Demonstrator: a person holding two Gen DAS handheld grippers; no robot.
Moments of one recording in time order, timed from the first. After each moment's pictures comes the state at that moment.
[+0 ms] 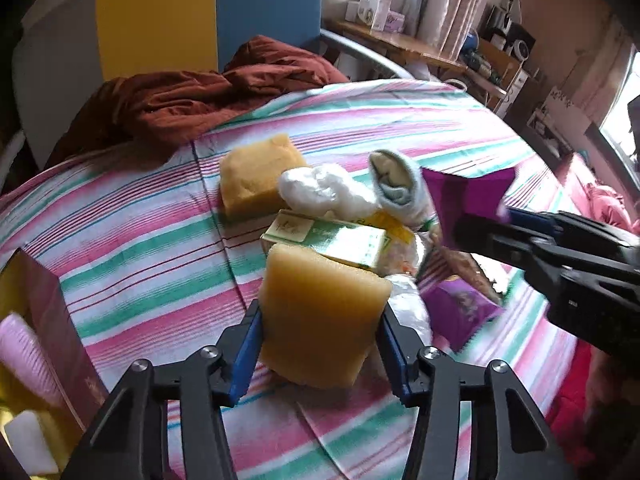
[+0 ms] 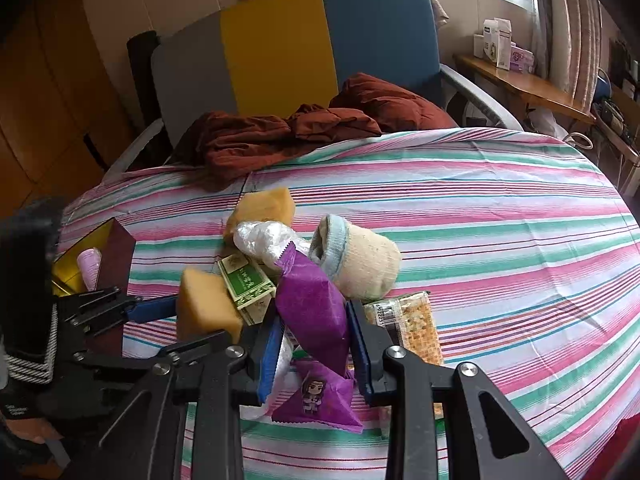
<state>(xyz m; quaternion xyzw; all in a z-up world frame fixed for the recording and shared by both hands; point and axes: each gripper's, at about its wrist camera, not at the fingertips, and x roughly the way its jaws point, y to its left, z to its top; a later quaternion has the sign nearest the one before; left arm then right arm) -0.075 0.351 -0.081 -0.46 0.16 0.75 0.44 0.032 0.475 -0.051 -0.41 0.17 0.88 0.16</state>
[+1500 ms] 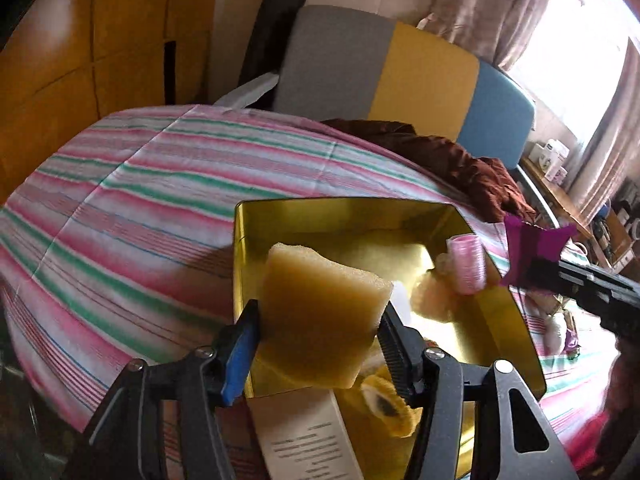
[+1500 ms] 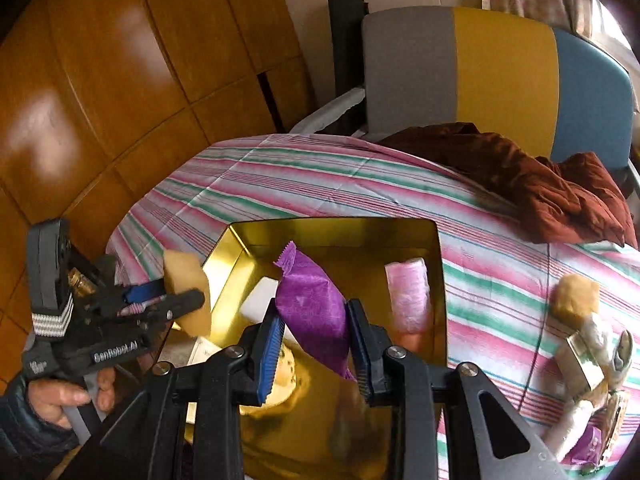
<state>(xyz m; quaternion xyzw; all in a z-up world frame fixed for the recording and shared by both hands) -0.128 -0.019 -0.043 -0.43 -0.04 0.88 0.18 -0.089 0.209 -0.001 -0.41 0.07 0.90 -0.10</state>
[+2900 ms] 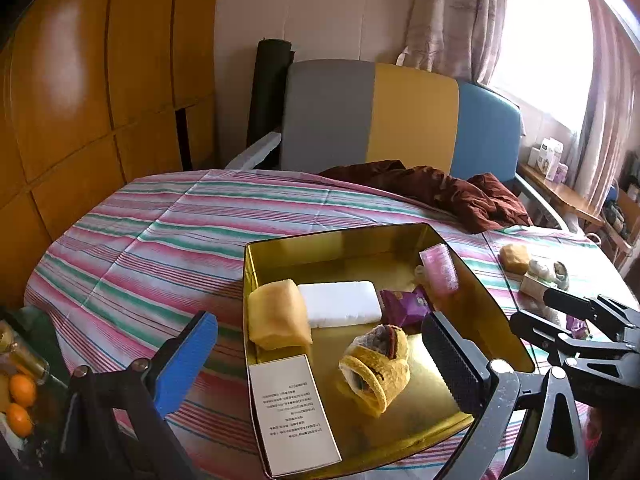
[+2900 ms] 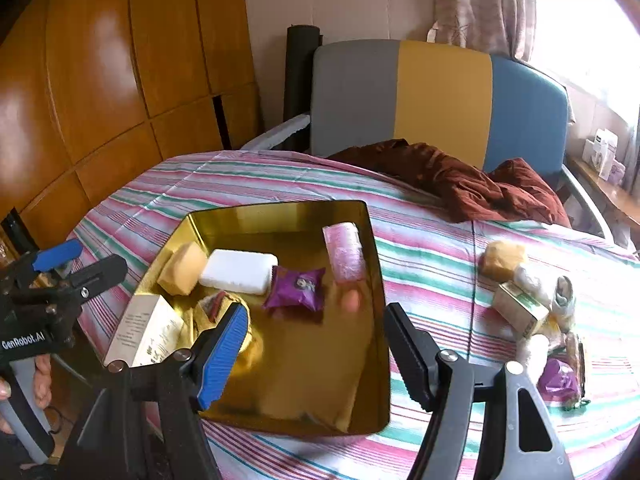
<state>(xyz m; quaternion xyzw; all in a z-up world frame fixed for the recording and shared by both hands) -0.047 0.002 0.001 -0.33 0.02 0.93 0.15 0.002 0.214 -0.014 -0.36 0.04 0.93 0.01</state>
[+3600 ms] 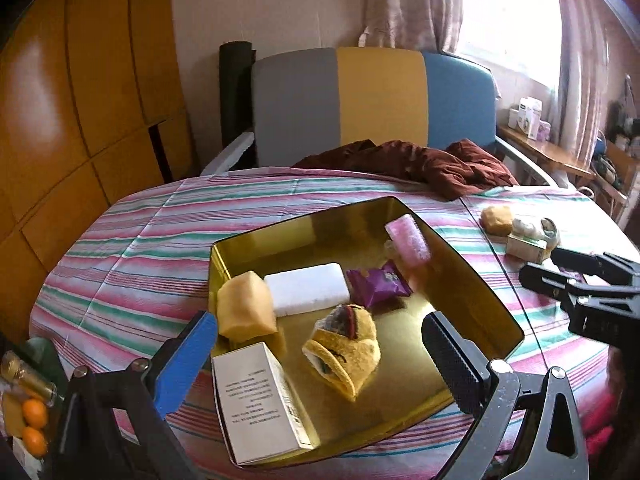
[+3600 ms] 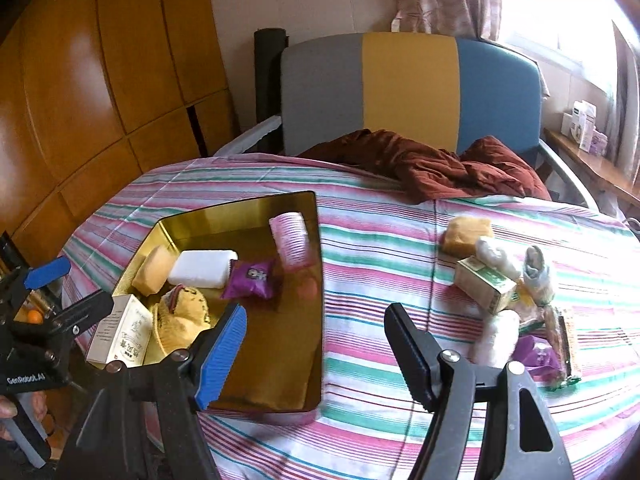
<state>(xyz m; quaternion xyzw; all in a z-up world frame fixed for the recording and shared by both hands) -0.024 0.048 -0.006 -0.33 0.10 0.92 0.18 0.023 0.265 -0.017 -0.36 0.08 0.93 0.04</state>
